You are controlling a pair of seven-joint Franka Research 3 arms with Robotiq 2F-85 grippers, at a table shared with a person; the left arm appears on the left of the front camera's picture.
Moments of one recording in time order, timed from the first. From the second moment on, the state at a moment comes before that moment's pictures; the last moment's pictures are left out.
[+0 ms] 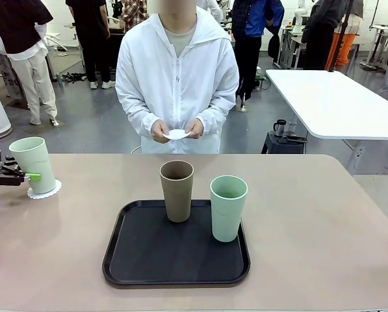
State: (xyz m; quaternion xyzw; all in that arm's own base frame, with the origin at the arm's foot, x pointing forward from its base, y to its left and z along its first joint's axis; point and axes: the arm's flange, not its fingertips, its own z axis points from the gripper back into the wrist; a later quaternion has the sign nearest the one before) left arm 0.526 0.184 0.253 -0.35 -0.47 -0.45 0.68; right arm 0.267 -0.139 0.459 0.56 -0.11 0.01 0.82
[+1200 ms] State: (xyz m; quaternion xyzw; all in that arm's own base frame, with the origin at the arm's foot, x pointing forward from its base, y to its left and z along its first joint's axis) left arm 0.524 0.185 0.246 -0.35 -0.44 -0.47 0.68; right arm 0.267 -0.139 0.459 0.56 -0.11 0.01 0.82
